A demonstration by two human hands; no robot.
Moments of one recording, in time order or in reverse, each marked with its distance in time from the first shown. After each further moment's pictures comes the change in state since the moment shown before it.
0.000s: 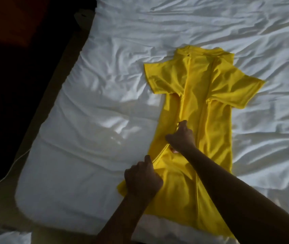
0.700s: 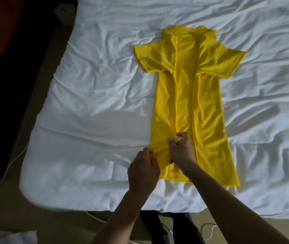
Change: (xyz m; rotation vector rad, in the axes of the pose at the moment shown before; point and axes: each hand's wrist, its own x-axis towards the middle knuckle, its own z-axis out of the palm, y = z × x) left_hand -0.073 -0.033 0.014 -0.499 -0.050 -0.012; right_hand -0.120 0.076 0.056 0.358 0.153 0.111
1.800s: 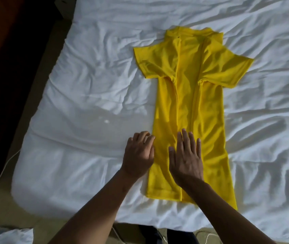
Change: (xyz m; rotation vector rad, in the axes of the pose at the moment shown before) left_hand 0.099 -0.008 0.016 0.215 0.263 0.604; right_hand 0.031 0.022 -0.019 -0.785 0.176 -0.614
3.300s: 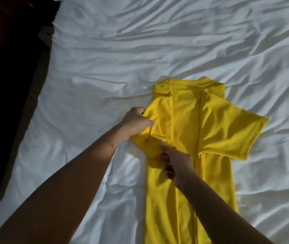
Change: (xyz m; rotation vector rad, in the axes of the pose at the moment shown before) left_hand 0.393 -0.094 0.041 -0.512 -0.573 -0.685; right_hand 0.297 -0.025 -0.049 1.319 -0.355 1.161
